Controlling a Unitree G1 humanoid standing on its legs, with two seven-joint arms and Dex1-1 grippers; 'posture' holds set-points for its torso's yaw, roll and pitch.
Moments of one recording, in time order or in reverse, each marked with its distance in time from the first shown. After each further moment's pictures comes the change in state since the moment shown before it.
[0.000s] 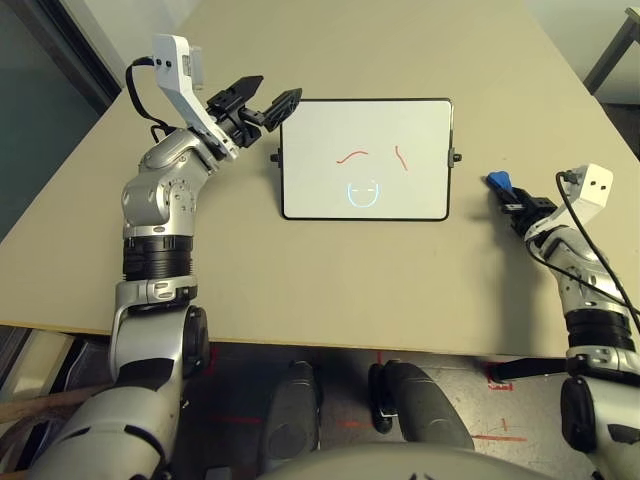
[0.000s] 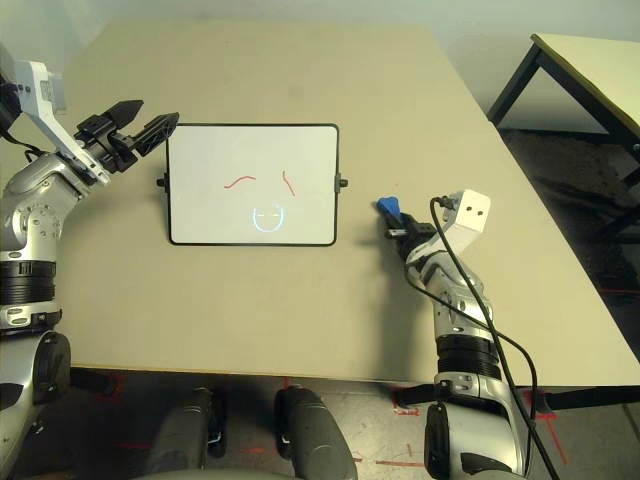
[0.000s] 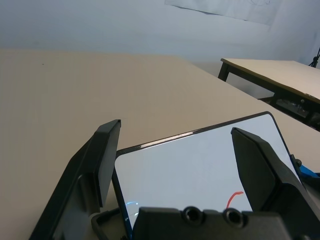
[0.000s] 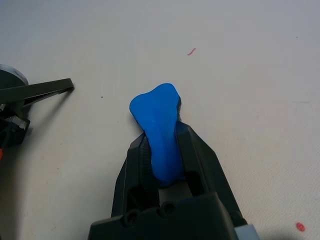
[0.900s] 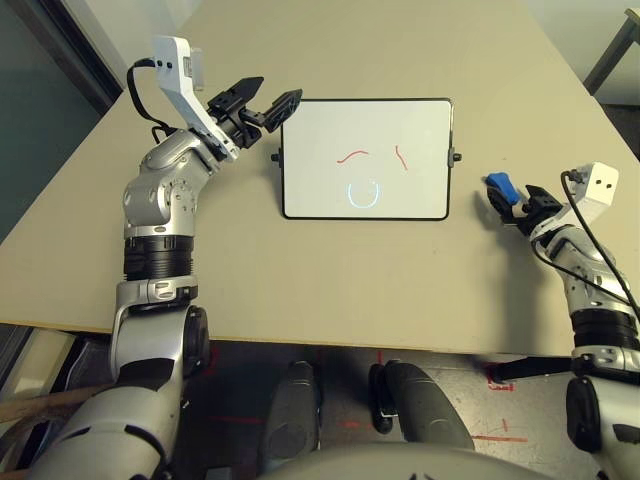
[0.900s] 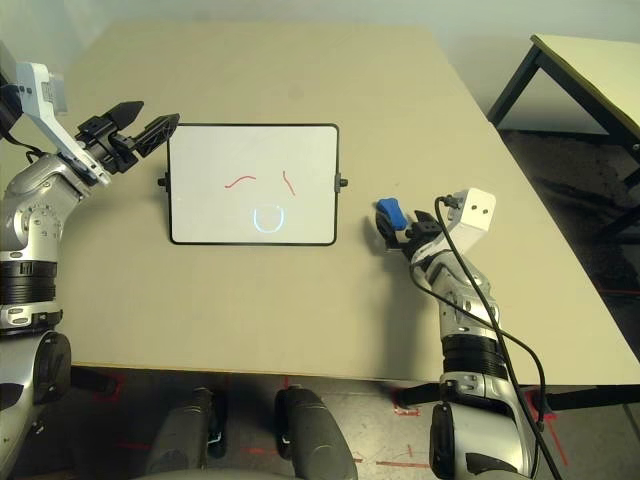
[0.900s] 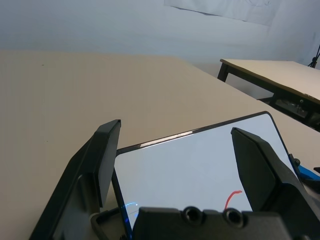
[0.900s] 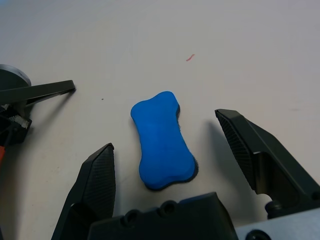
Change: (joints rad) left arm 0.000 -0.002 0.000 0.011 0.001 -0.013 -0.006; right arm 0.000 -0.016 0.000 0.016 0.000 -0.028 0.028
